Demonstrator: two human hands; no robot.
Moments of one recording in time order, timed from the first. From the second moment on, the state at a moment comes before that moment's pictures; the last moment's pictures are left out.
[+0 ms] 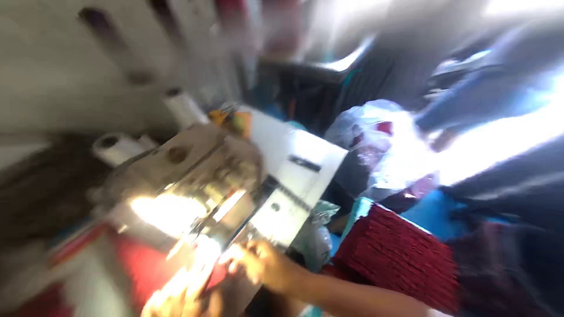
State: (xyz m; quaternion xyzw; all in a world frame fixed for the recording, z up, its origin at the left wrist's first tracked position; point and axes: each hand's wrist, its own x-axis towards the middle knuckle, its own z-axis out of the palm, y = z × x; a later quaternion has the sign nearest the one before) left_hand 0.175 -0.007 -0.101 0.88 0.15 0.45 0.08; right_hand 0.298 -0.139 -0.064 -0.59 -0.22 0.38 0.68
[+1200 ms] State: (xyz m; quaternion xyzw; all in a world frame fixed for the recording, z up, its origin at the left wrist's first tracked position) left_hand 0.176 -0.026 -0.094 0.85 0.21 0.46 0.13; right_hand 0.295 -0.130 -0.074 -0.59 -0.25 0.30 0.70
